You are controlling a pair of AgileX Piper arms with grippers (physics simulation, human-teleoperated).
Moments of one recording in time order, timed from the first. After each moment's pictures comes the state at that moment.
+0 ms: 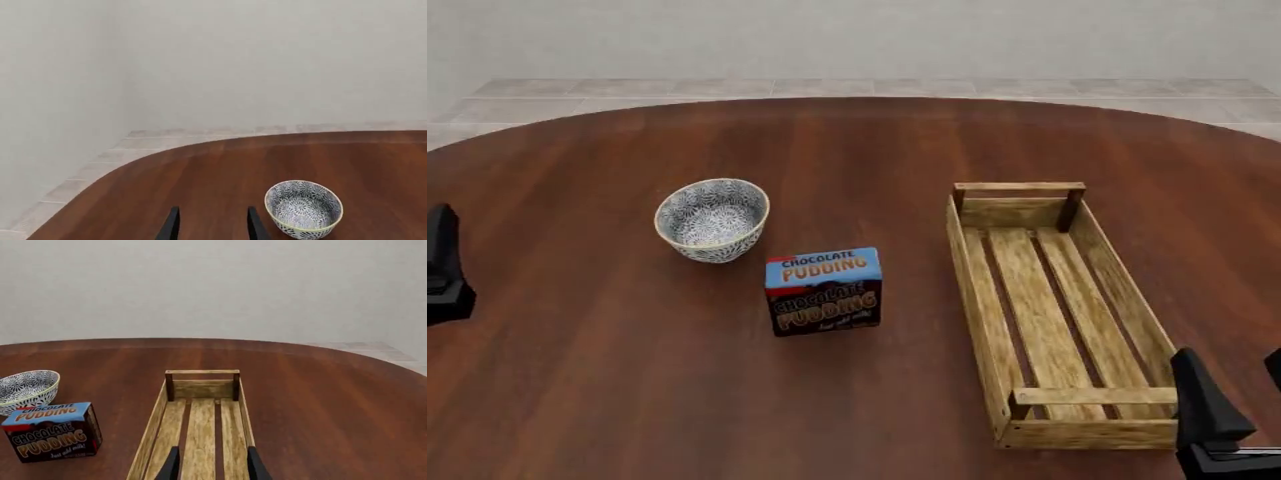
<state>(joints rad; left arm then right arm) 0.20 0.55 -0.30 -0.33 0.13 0.00 0.01 0.00 0.00 0.00</state>
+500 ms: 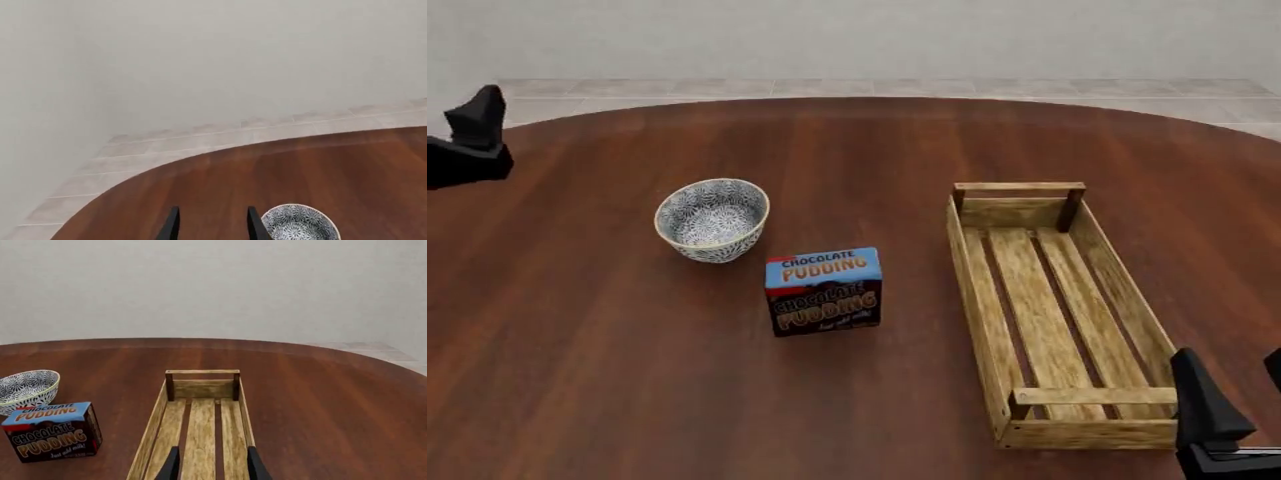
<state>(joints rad) 0.11 0.95 -0.69 -0.28 0.19 0.00 0.01 0.00 0.00 0.00</state>
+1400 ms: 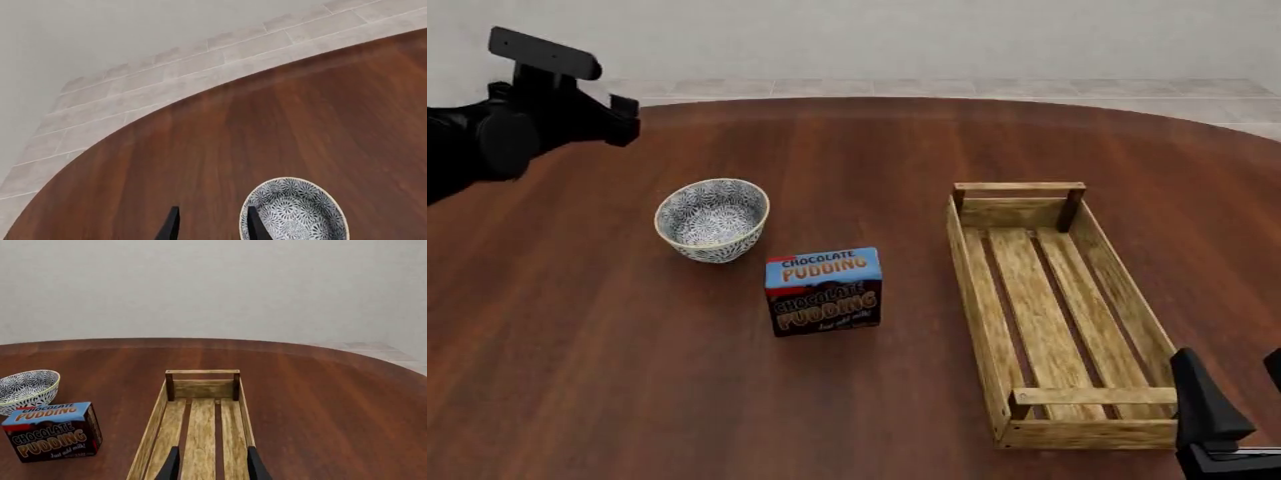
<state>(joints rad) 0.02 1.61 -1.24 0.00 0.29 0.00 0.01 0.00 0.00 0.00</state>
